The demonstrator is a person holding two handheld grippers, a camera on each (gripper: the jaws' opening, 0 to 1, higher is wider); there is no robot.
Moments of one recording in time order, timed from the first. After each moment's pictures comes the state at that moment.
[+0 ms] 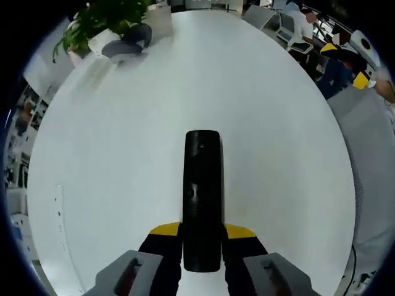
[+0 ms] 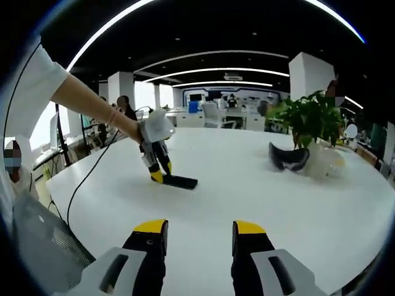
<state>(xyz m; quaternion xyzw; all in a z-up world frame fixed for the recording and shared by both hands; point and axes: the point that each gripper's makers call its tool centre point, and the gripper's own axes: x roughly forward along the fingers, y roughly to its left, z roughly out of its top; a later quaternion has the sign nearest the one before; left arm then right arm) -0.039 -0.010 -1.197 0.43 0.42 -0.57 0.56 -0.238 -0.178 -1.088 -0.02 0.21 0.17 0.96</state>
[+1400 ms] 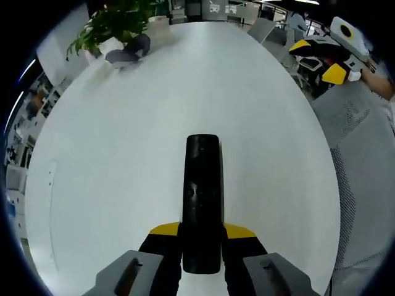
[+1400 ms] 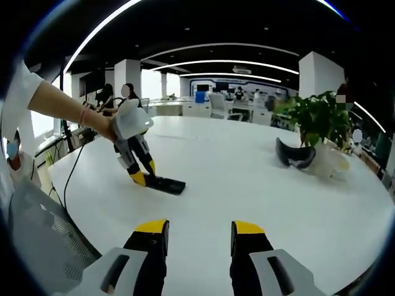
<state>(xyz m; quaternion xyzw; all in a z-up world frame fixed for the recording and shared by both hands) -0.121 0.009 -1.197 0.38 0.41 -0.56 0.61 -0.240 -0.170 -1.100 -0.05 0.25 0.19 0.95</state>
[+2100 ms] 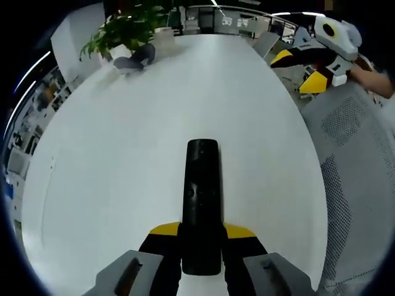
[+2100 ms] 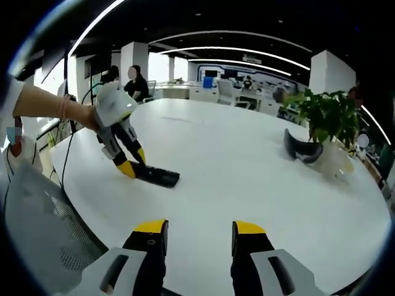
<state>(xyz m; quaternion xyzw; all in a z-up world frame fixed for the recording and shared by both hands) -0.169 0.017 -1.194 0.34 0.39 -0.55 0.65 -0.249 -0.164 -1.120 -0.09 0.30 0.20 0.93</state>
